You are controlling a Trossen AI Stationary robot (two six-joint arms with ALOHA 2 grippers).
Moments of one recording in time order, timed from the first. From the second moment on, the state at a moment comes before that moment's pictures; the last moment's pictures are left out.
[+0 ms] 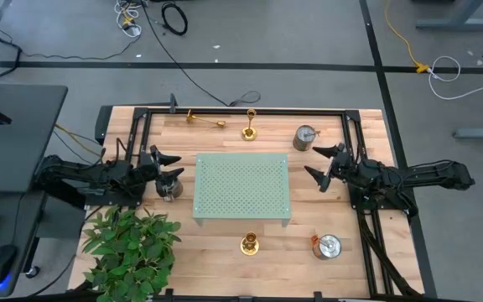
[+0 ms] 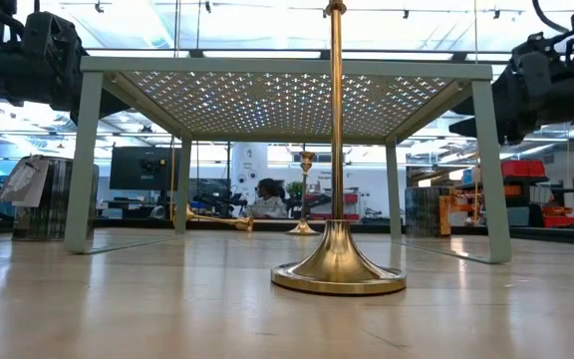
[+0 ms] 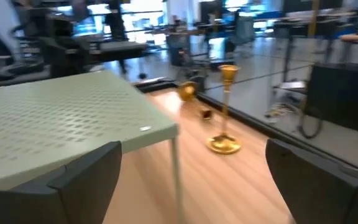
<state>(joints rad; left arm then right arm) -0.15 0.08 0.01 0.12 -0.50 -0.17 0.04 0.26 0.02 0.18 0.47 0.09</state>
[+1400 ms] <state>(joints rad) -0.15 0.08 0.01 0.12 -0.50 -0.17 0.04 0.27 0.02 0.04 1.00 0.32</state>
